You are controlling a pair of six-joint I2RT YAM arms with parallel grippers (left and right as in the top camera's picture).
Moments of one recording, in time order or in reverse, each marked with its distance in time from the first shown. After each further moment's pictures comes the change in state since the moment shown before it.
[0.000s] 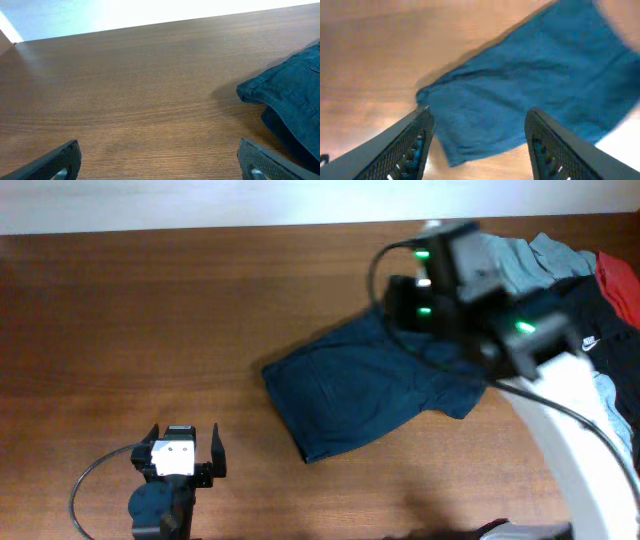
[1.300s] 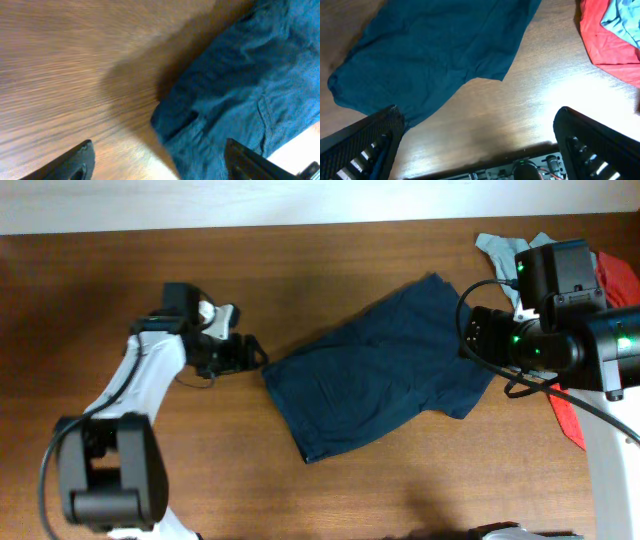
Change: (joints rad) left arm -0.055 1.824 1.130 -0.329 0.525 -0.177; right arm -0.288 -0.087 0.001 -0.386 0.031 -0.037
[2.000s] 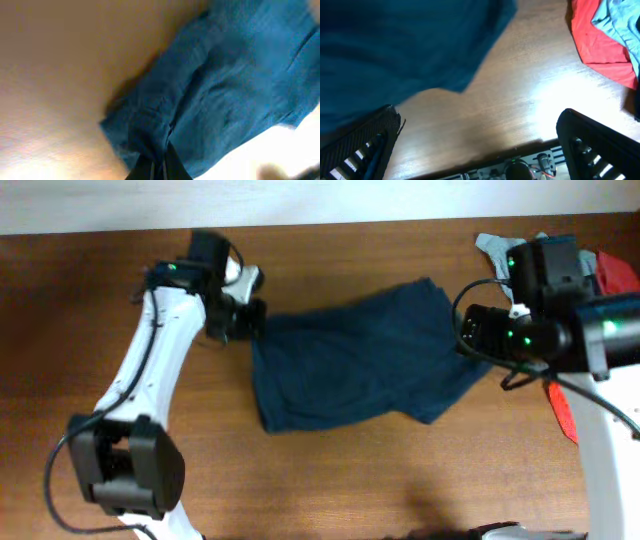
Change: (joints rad) left arm -0.122 0.053 0.515 -0.385 -0.181 0.034; right arm 0.000 0.063 0.000 -0.010 0.040 0.000
